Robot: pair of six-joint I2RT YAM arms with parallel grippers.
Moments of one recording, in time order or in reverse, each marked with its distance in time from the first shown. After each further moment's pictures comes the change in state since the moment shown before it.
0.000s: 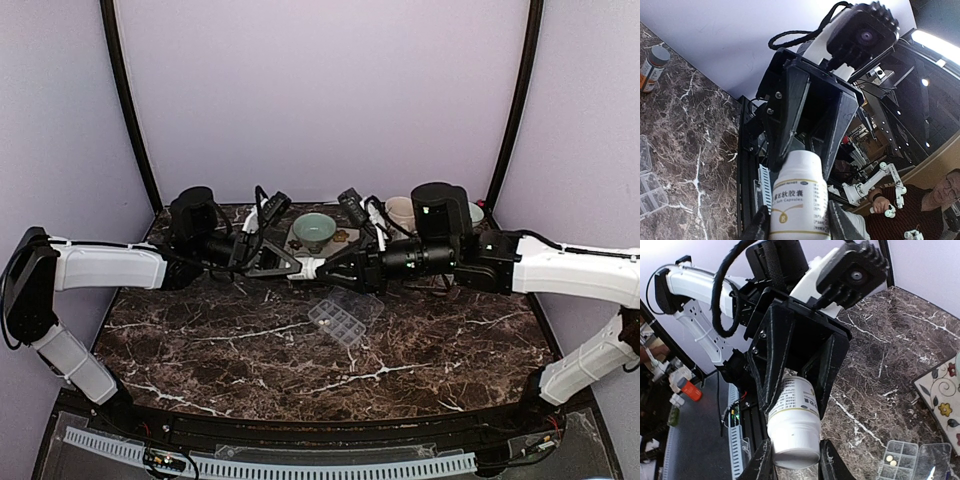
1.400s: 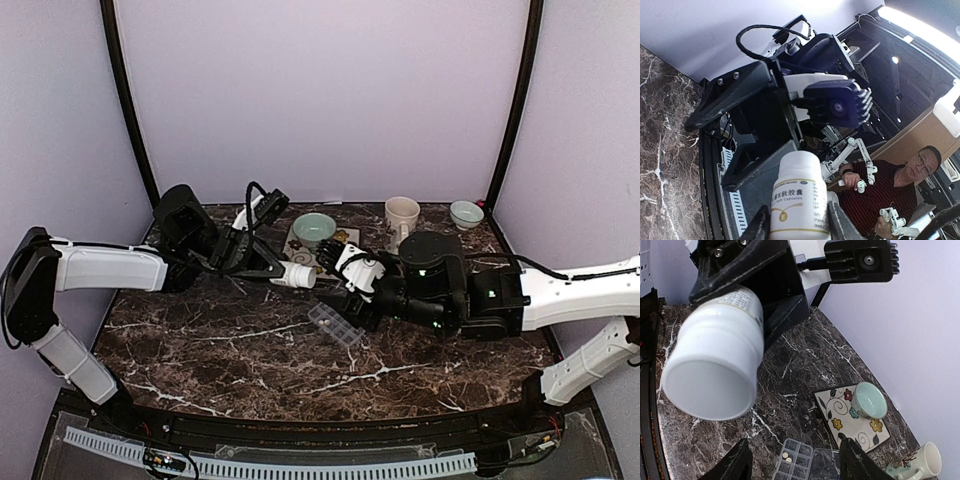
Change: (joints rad) left arm -0.004 0.005 -0.018 0.339 0.200 -0.338; right arm 0.311 -0.050 -0.085 0.036 0.777 -0.581
